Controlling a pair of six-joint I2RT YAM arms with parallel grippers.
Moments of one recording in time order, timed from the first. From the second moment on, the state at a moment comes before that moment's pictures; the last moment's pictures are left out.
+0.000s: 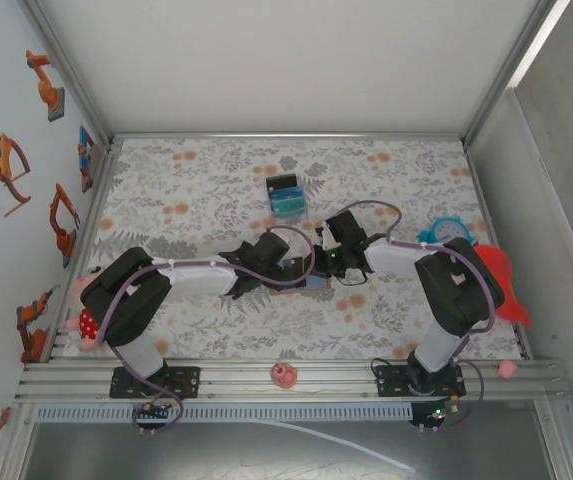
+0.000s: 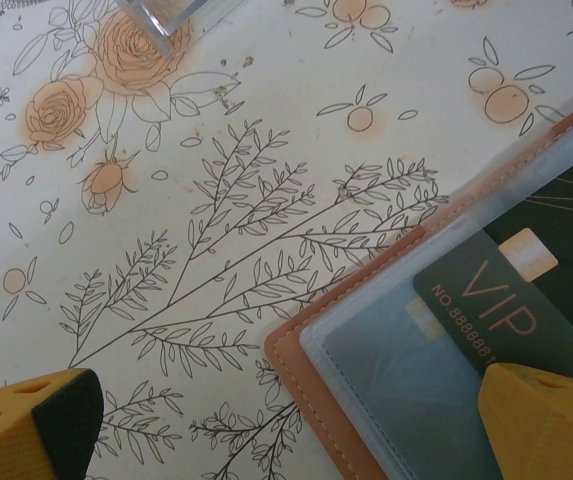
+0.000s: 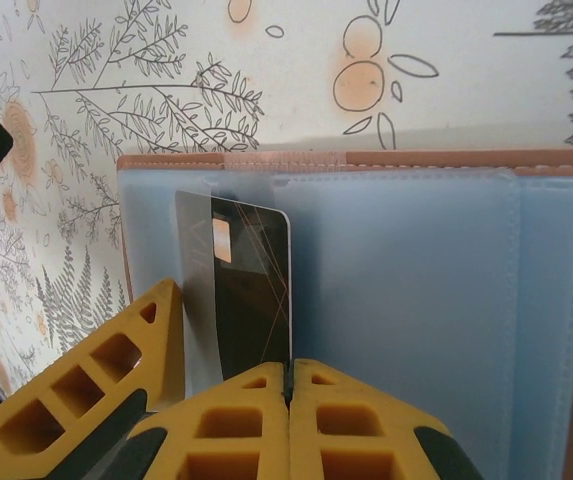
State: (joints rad) left arm -0.93 1.70 0.86 -0.13 -0.38 -0.19; right arm 0.57 1.69 0.83 -0.16 -0.50 0.66
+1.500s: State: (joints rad) left arm -0.93 1.59 0.86 -0.19 -0.39 -0.21; right arm 0.55 1.51 0.78 -0.13 -0.48 0.63
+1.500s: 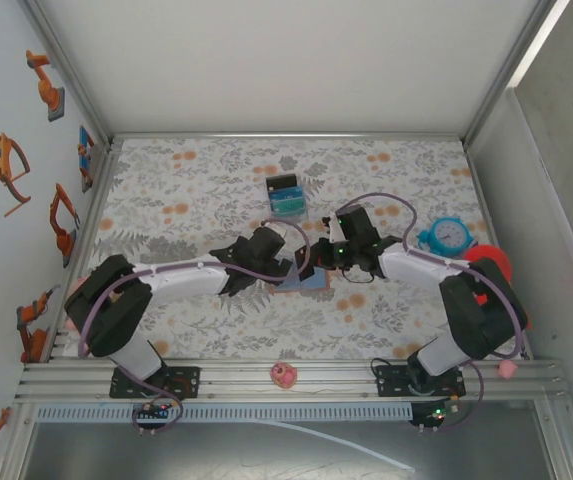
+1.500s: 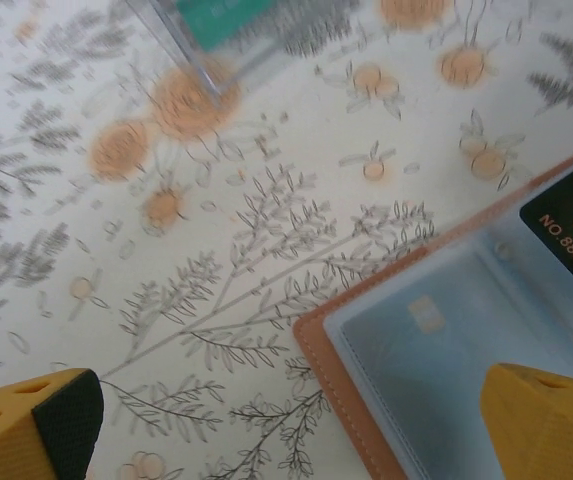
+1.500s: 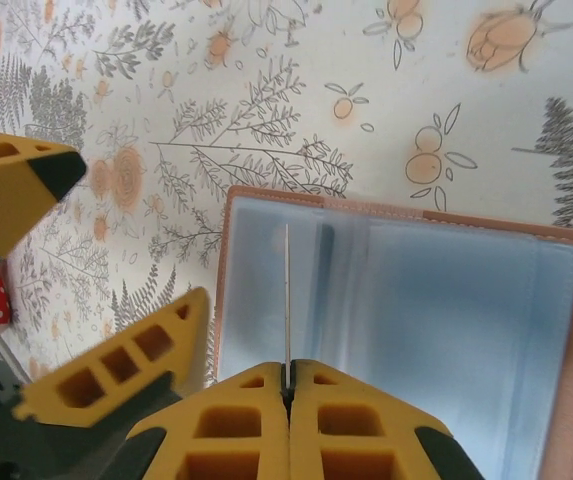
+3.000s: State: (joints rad) left arm -0.69 1.20 0.89 -0.35 0.68 0.16; right arm 0.69 1.27 1.11 -0.69 -0.73 -0.21
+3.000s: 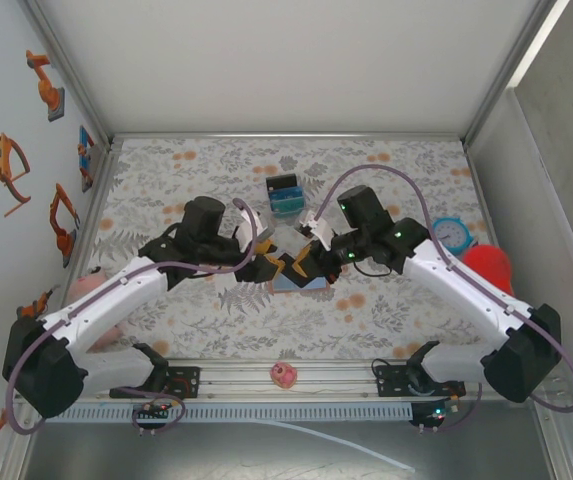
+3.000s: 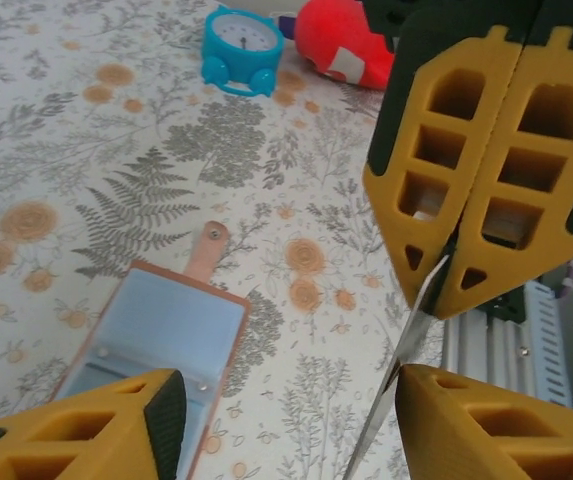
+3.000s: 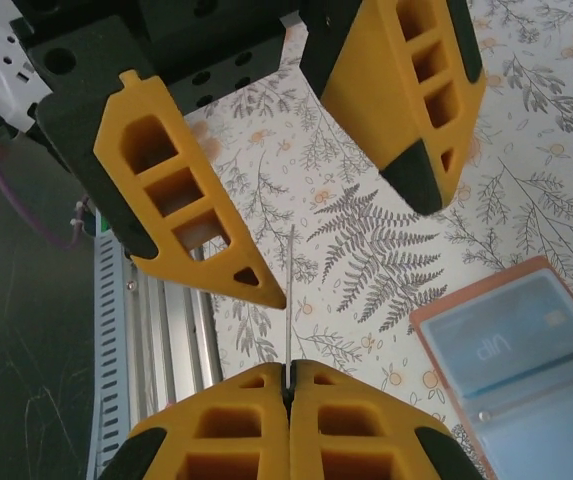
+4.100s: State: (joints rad) left arm -0.70 0.90 0.62 0.10 0.53 -0.22; right arm 0.65 0.97 0.75 -0.06 -0.47 0.30
